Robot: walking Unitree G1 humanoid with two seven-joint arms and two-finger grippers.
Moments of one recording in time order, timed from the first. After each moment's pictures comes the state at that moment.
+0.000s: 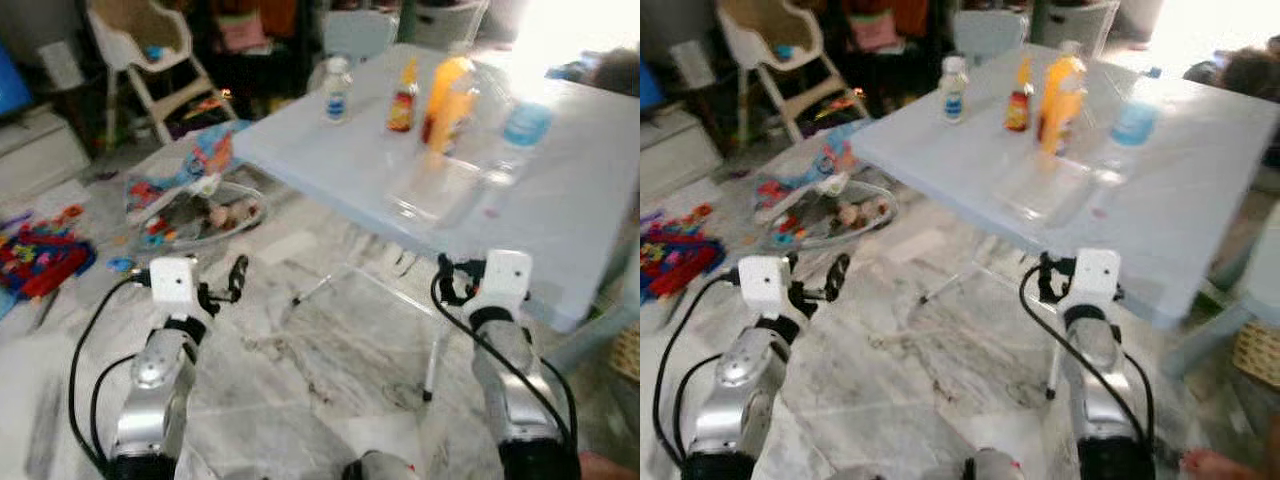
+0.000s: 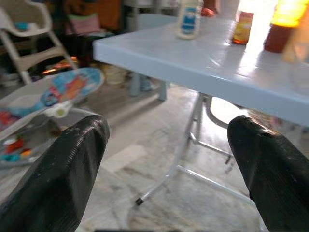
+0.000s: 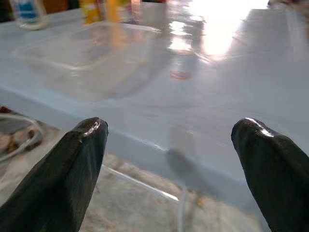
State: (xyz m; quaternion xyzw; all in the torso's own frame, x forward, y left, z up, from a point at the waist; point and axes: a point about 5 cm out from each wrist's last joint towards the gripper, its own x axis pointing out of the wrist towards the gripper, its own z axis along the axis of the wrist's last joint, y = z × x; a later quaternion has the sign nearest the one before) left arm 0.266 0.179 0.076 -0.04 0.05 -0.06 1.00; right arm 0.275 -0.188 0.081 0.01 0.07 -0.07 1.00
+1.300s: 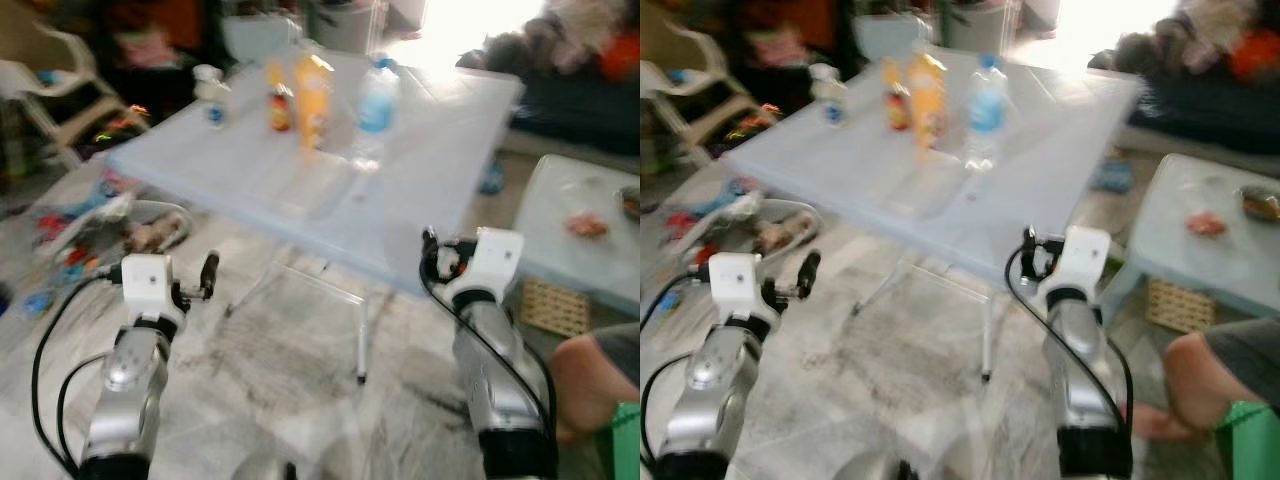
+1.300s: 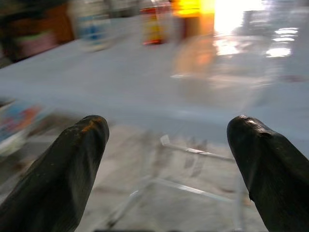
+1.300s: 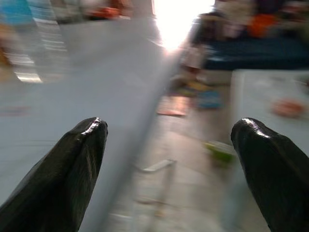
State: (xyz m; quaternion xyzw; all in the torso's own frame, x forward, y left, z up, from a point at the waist) left arm 0.266 0.187 0.076 0.01 0.04 -0.04 1.00; right arm 0.277 -0.187 0.091 0.03 0.04 -0.07 1.00
